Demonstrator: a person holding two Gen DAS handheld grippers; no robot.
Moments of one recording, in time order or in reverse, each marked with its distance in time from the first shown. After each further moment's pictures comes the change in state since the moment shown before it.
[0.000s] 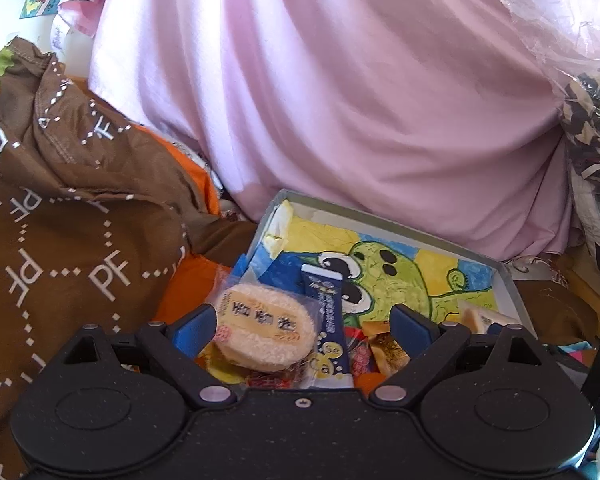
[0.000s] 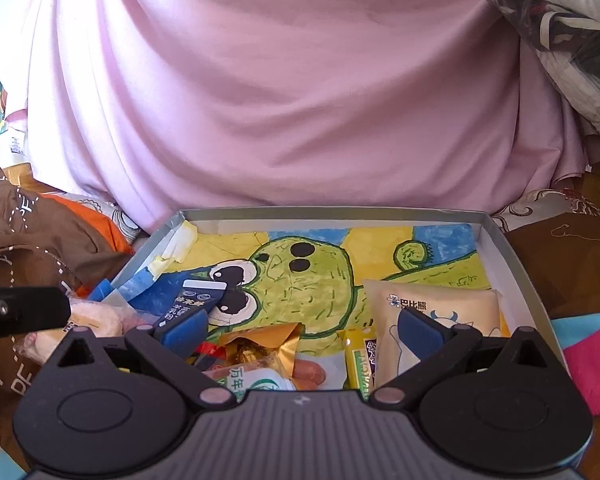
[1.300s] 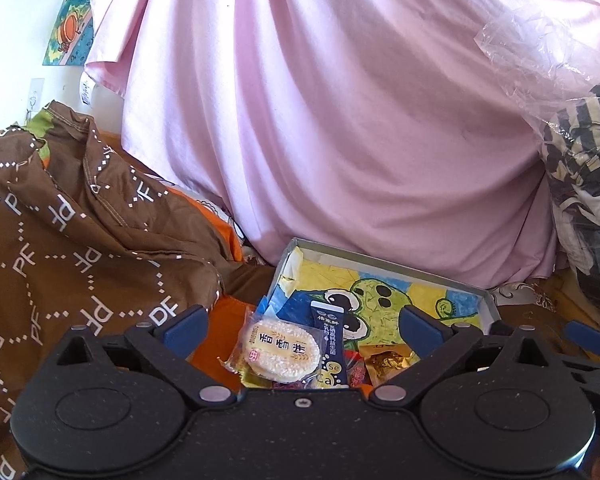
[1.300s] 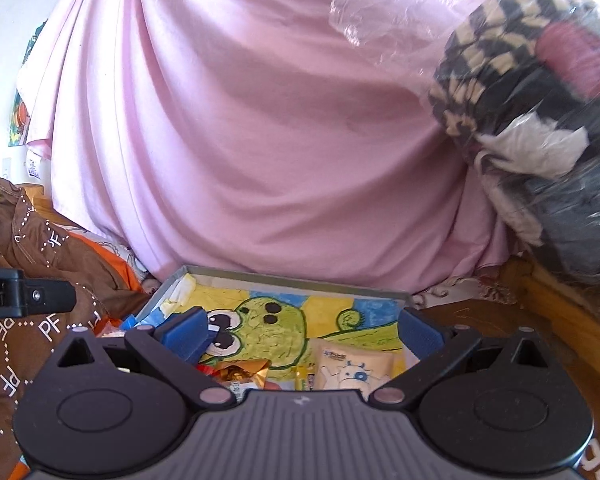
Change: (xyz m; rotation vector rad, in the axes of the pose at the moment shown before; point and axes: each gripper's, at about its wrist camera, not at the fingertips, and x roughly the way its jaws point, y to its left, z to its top) left arm -0.082 -0.008 0.022 0.027 -0.087 0.039; right arm -0.126 0.015 0.039 -0.109 -0.122 -0.114
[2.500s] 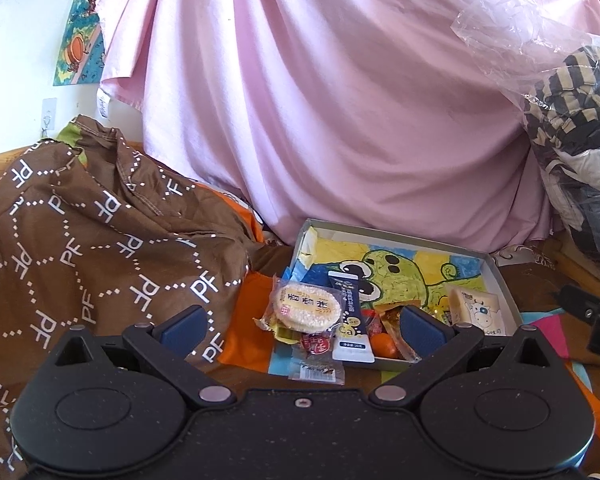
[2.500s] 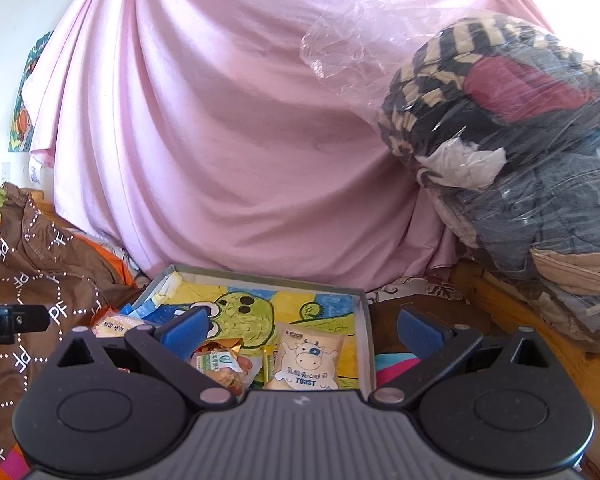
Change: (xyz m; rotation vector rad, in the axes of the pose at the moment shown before) left arm -0.057 0.006 -0.029 0.090 0.003 0.037; right arm -0.081 -0.023 -0.010 0.001 -0.033 -0.056
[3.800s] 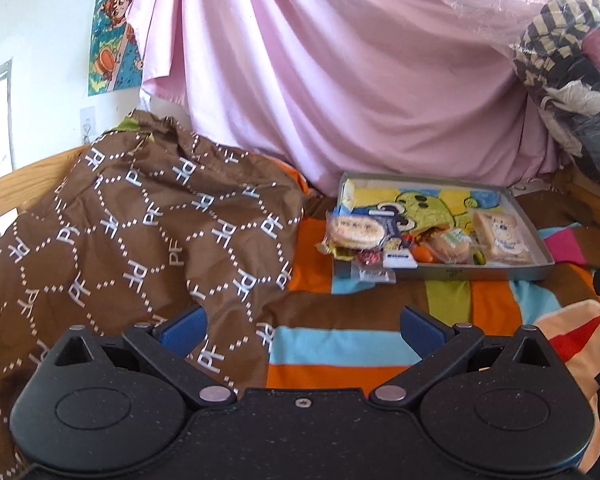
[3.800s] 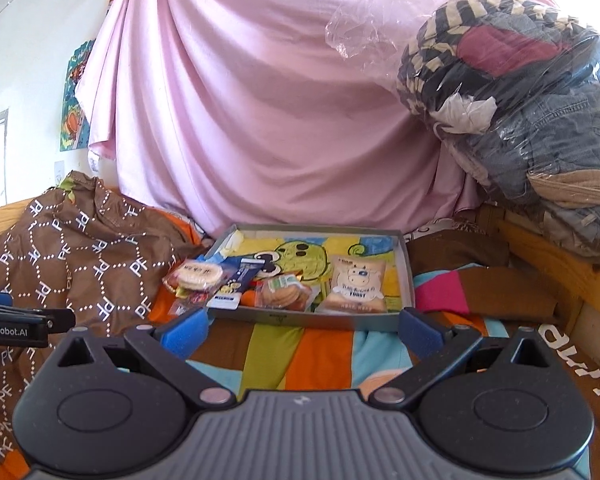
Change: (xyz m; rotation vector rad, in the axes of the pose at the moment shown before) left arm -0.085 0.025 -0.058 0.129 0.066 0.103; right arm -0.091 0.008 -0.056 0.064 0.071 0.145
